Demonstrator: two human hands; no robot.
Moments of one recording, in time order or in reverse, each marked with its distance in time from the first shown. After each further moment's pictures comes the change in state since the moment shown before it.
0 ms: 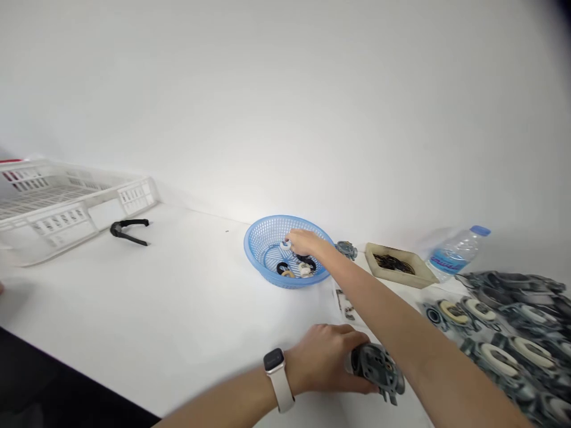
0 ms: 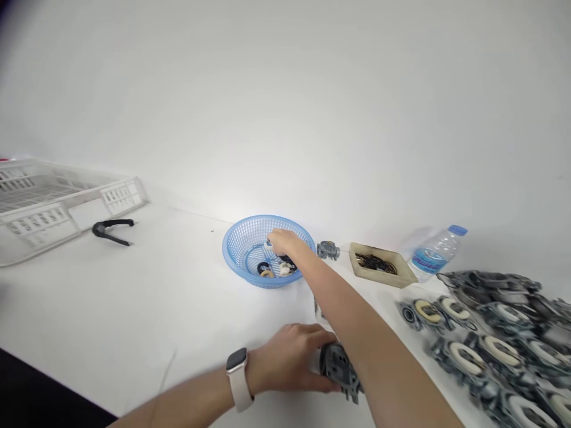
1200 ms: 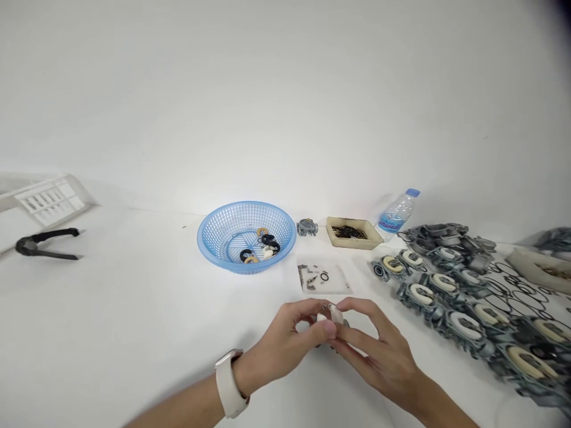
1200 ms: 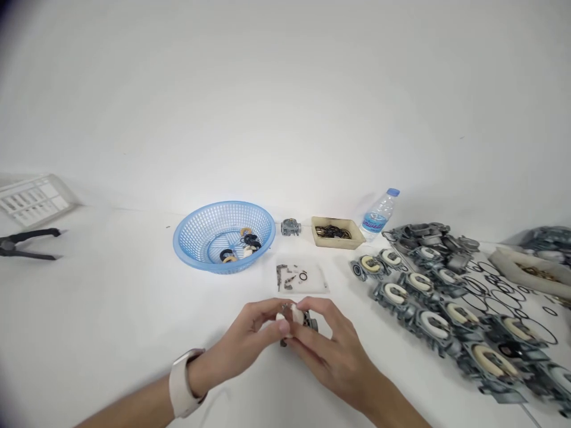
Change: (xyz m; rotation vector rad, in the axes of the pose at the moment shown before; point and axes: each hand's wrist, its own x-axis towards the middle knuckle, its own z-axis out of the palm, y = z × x) left_hand -0.006 0.052 -0.019 -0.905 0.129 -0.103; right_hand -0.301 -0.028 0.098 0.362 0.914 -0.153
